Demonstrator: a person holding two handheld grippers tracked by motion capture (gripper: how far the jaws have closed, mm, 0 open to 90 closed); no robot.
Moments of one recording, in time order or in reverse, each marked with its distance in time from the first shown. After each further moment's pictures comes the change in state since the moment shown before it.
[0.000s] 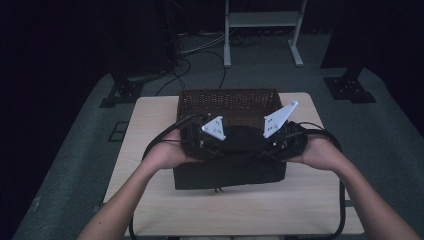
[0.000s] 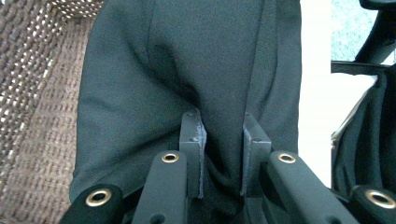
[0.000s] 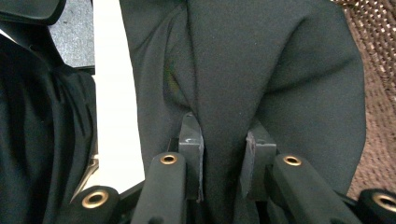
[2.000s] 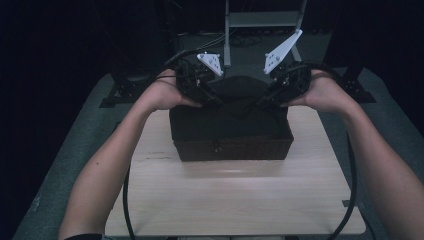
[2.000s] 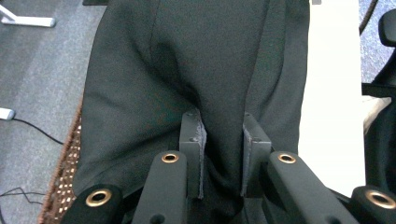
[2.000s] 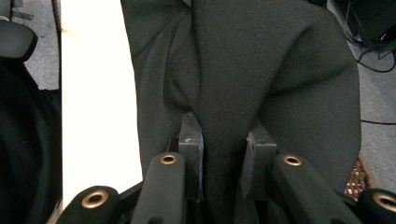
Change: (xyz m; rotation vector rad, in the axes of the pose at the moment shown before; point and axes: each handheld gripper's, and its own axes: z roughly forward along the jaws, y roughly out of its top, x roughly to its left) left arm 0.096 0.055 -0.067 -0.021 0.033 0.009; right arm -0.077 0.070 -0.071 -0.015 -0.063 -0.012
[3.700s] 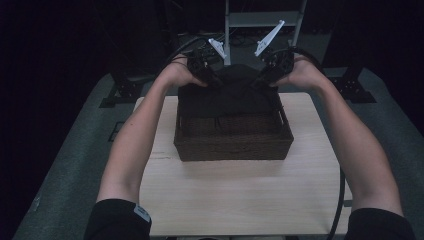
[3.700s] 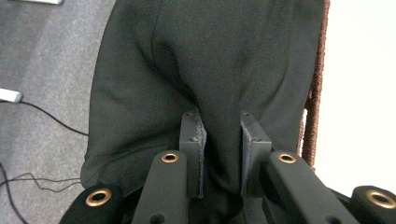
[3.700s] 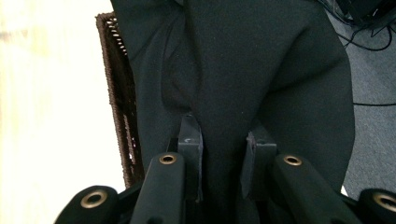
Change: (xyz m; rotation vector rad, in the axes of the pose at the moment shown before) left arm 0.098 -0.008 0.063 0.067 0.007 -0.044; right arm -0.102 -0.010 0.054 0.025 -0.009 0.084
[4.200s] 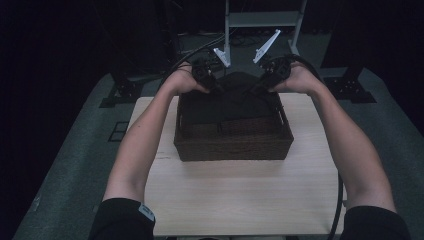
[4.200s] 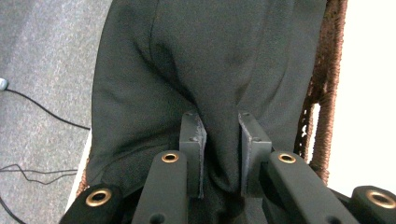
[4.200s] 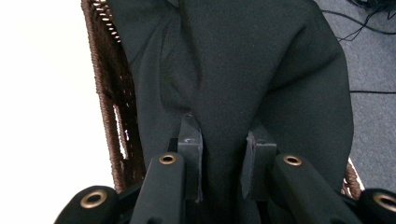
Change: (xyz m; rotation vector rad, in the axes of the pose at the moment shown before) left arm 0.002 -0.009 0.032 0.033 -0.012 -0.037; right arm -0.012 -0.015 0.026 0.036 0.031 0.044
